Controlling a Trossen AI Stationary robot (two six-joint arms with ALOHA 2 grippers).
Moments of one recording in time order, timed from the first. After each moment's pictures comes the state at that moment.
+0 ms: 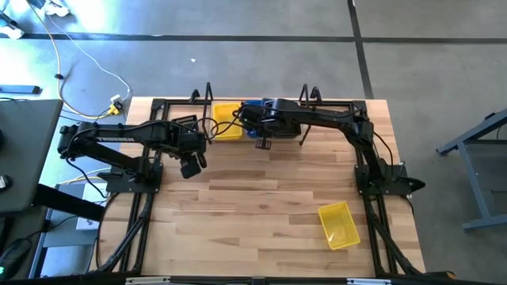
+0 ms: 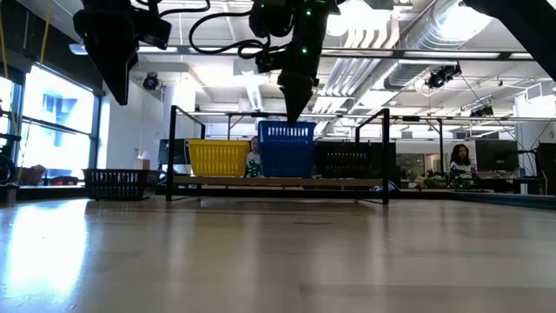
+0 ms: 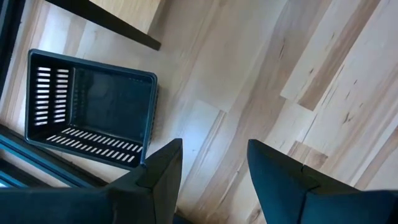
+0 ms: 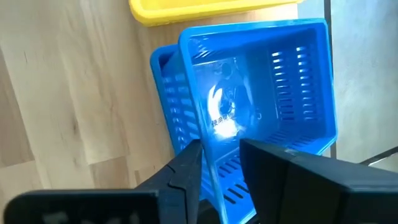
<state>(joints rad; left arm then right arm) 0.18 1.20 1.06 -1.27 -0.22 -0.35 -0.23 2.09 1.99 -1.14 0.35 -0.19</state>
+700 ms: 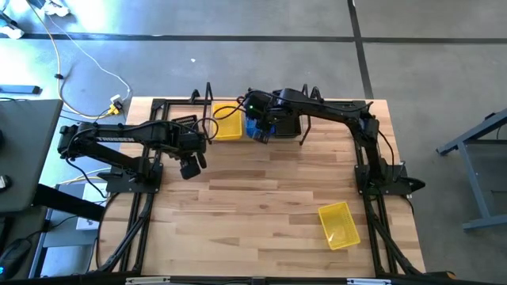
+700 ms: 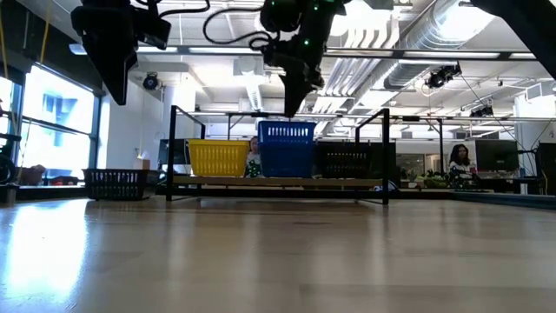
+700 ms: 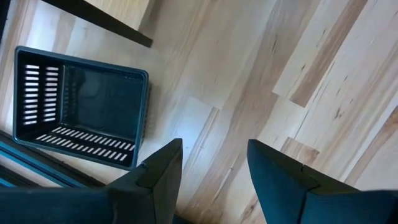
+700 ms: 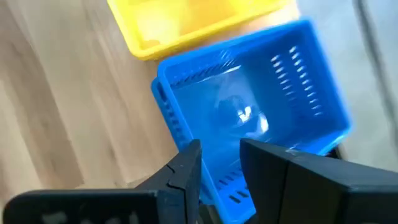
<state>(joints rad) 0.18 1.20 1.06 -1.28 -0.19 -0.35 -0.30 2.04 2.00 -1.11 0.19 -0.05</state>
